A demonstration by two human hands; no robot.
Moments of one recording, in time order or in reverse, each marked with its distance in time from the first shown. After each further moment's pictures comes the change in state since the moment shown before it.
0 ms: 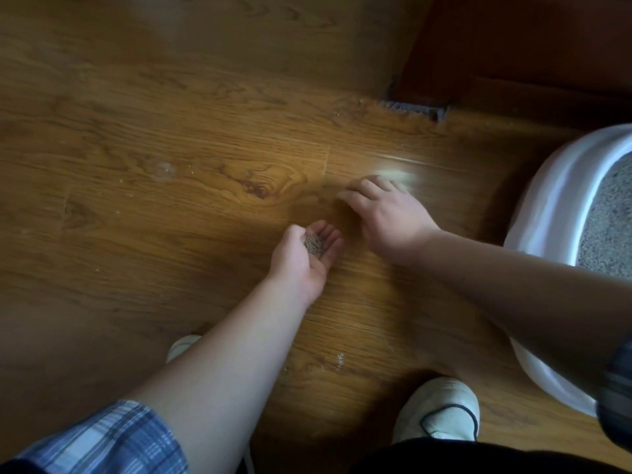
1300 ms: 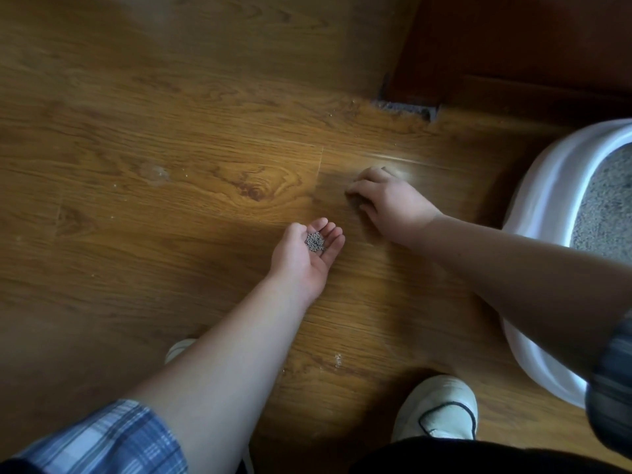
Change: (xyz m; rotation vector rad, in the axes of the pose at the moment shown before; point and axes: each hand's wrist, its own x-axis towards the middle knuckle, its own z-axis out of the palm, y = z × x) left_hand -0.008 -0.002 0.010 0.001 -0.033 0.001; right_hand 0.011 0.033 0.007 0.266 0.100 0.054
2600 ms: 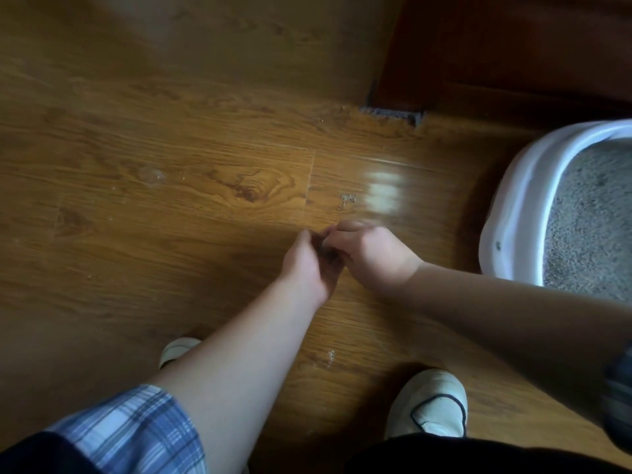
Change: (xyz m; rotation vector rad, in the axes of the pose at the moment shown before) left_hand -0.005 -0.023 0.003 -0.030 -0.050 -0.135; right_hand -0.056 -0.067 0.006 0.136 -0.029 -0.145
